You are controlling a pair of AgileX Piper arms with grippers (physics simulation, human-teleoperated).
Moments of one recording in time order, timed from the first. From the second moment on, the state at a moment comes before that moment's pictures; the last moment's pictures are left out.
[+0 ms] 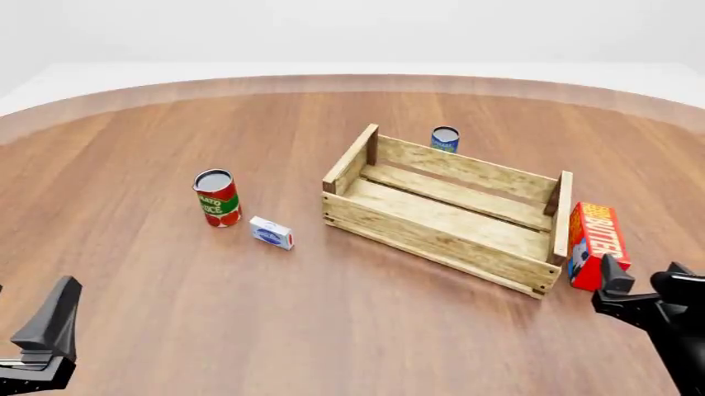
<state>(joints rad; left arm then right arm) 0.00 0.00 0.00 0.00 0.00 -0.24 1.33 0.00 -1.04 -0.06</state>
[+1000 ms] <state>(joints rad) 0.00 0.00 0.00 0.00 0.00 -0.23 1.53 -0.06 -1.16 -0.04</state>
